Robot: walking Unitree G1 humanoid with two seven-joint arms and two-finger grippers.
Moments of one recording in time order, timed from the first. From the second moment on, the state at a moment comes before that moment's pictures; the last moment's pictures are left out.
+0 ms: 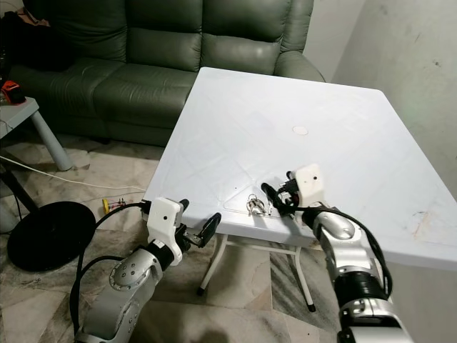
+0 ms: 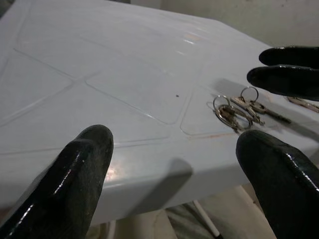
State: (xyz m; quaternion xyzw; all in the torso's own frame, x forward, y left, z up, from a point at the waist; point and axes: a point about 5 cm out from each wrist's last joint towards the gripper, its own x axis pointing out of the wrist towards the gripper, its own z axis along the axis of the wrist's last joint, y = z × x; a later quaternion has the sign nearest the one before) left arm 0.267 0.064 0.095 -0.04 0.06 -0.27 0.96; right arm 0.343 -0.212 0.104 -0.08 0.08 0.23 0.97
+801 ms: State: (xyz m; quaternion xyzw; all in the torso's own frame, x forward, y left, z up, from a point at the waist) left arm 0.265 0.064 0.097 -0.05 0.07 -0.27 0.96; right arm 0.342 -0.195 0.096 -0.02 0.10 0.28 0.95
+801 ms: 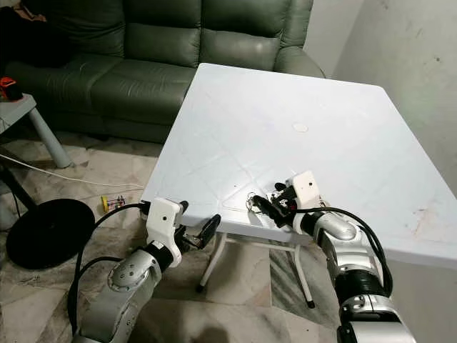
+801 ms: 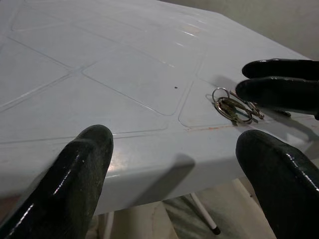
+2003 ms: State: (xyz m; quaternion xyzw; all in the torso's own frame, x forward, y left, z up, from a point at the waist) left arm 0.266 0.063 0.098 -0.05 0.07 -0.27 0.96; right arm 0.343 -0.214 0.095 -0.01 0.13 0.26 0.96
